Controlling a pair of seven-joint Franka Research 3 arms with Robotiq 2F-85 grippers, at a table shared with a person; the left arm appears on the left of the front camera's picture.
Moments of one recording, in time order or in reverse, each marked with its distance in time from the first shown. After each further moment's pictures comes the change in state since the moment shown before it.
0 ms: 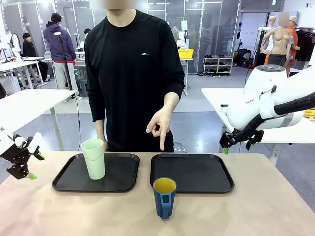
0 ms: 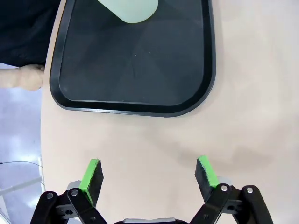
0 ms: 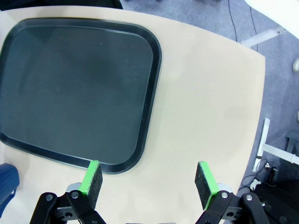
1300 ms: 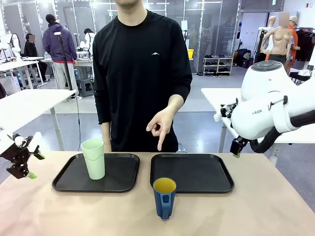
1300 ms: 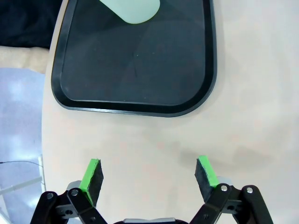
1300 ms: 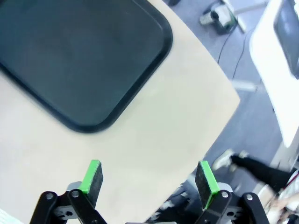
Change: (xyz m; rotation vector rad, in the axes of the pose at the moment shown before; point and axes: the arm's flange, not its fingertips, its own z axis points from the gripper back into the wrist) left arm 0.000 0.001 0.001 0.004 -0.001 0.003; right arm -0.022 0.012 0.025 -0.145 0.012 0.604
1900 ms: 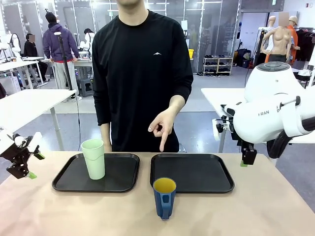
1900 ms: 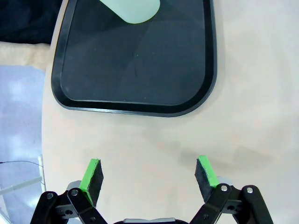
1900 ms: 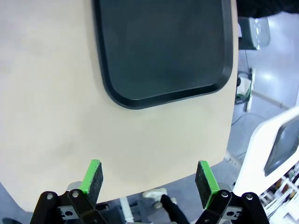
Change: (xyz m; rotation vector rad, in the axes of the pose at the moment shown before) left arm 0.000 0.000 0.000 0.000 0.000 0.000; right arm -0.019 0.025 0.010 0.060 -0.043 0.684
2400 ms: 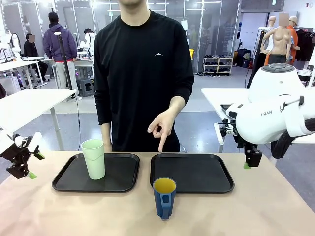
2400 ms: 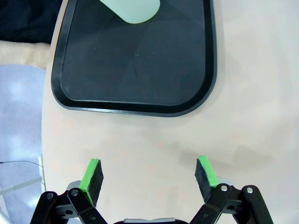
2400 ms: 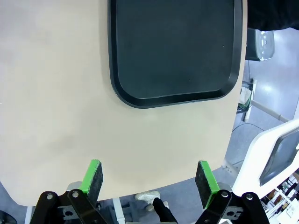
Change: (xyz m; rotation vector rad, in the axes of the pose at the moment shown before) left arm 0.000 0.000 0.000 0.000 0.000 0.000; right arm -0.005 0.003 -0.002 0.013 -0.014 0.063
